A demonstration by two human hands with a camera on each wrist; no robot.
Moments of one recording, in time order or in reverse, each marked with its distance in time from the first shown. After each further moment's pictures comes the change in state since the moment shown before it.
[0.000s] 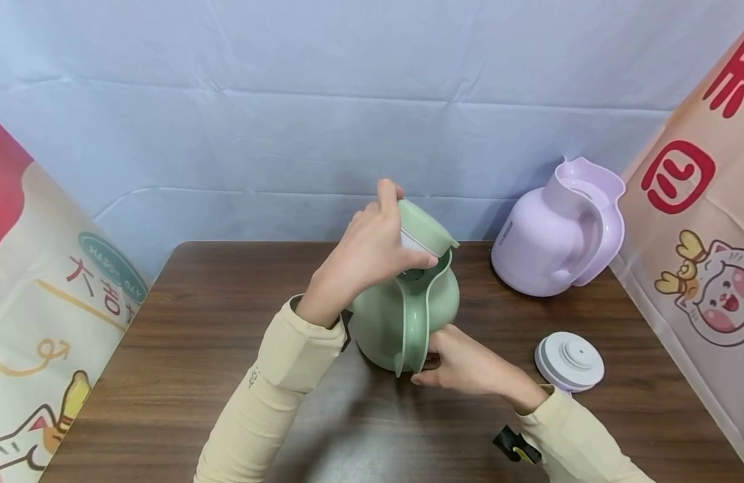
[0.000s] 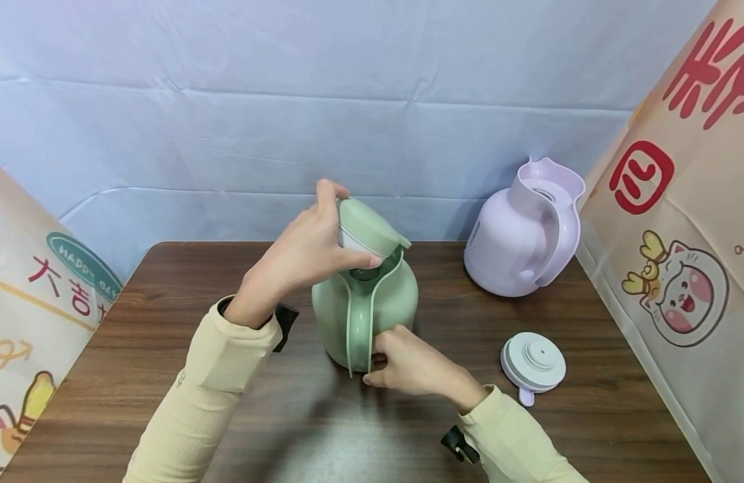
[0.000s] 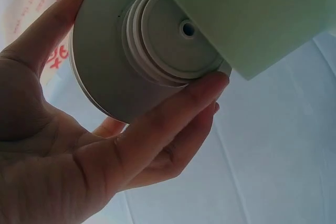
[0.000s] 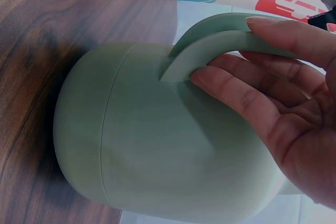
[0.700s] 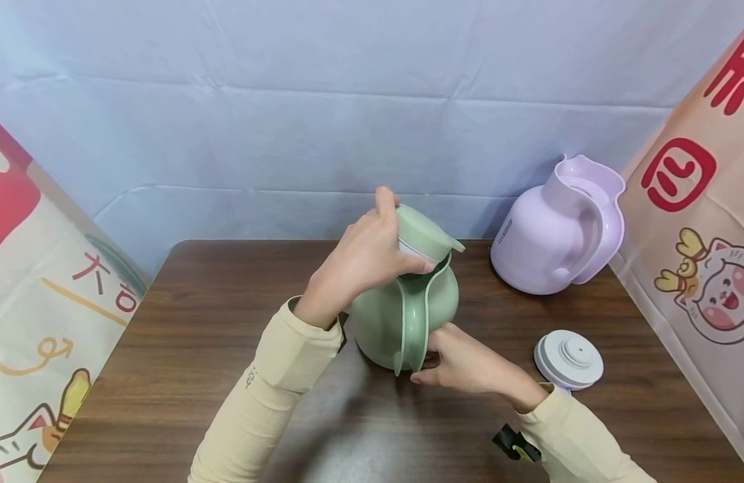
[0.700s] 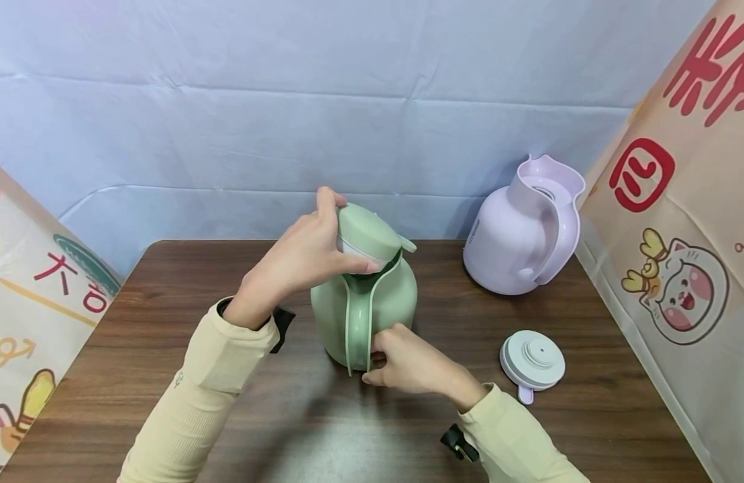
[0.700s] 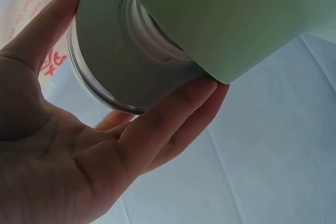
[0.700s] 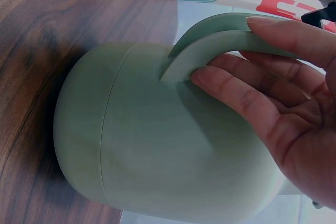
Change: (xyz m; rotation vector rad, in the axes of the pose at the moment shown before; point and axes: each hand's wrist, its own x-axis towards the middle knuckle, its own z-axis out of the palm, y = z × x) left_hand 0.001 -0.007 0.005 0.016 -0.047 -0.021; right_hand 0.000 0.001 0.000 -0.005 -0.008 0.012
